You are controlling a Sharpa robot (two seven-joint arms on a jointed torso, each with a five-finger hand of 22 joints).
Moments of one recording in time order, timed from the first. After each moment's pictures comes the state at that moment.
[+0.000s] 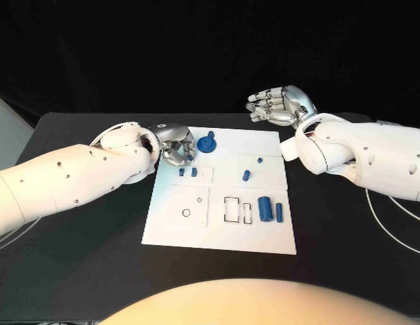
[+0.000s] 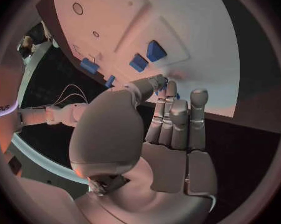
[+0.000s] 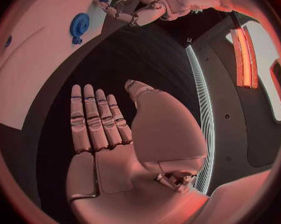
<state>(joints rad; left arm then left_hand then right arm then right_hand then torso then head) 1.19 -0.59 -0.06 1.23 -1.49 -0.12 -0.02 1.36 -0.21 0.69 -0.04 0.15 0.99 0.14 0.38 0.23 1.07 0.07 0.48 0.10 1.22 0.01 1.40 0.83 0.17 1.01 0.11 1.20 0.97 1.26 -0.79 -0.14 1.40 -0.43 -0.55 0.26 1.34 -0.14 0.34 0.24 0.26 0.80 0.20 0.15 0.25 0.96 0.22 0.07 0.06 0.98 0.17 0.09 0.20 0.17 0.89 0.28 0.07 0.12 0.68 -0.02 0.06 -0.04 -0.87</state>
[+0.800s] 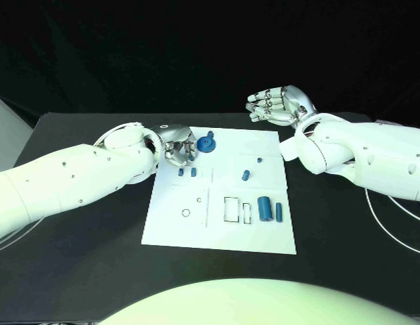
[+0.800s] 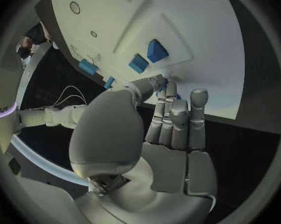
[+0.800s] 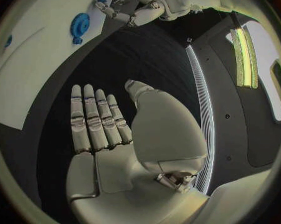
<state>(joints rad) 1.19 -0.57 -0.06 1.22 -1.50 -0.11 -0.03 1.36 -0.21 0.69 -0.04 0.15 0.99 0.14 0.37 0.23 1.07 0.08 0.48 0.10 1.22 0.01 1.40 0.83 0.17 1.01 0.11 1.20 0.97 1.26 -0.79 -0.14 1.40 -0.43 -0.55 0.26 1.34 -0.14 0.34 0.24 0.26 0.80 0.20 0.15 0.25 0.96 0.22 0.07 0.06 0.98 0.17 0.09 0.20 0.17 0.89 0.28 0.07 0.12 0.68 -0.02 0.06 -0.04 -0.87</state>
